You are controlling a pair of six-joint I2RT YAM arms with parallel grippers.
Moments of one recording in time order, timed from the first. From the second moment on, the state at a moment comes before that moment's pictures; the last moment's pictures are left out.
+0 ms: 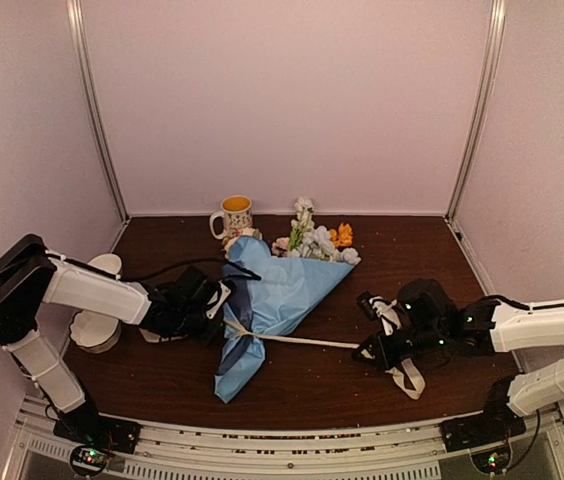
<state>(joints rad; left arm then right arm) -0.78 1.65 0.76 -0.10 -0.28 -0.03 0.93 1.17 0.53 -0.14 -0.23 0.48</state>
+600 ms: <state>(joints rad) -0.97 1.34 0.63 0.06 -0.12 0.06 0.49 1.14 0.42 -0.18 -0.30 0.50</state>
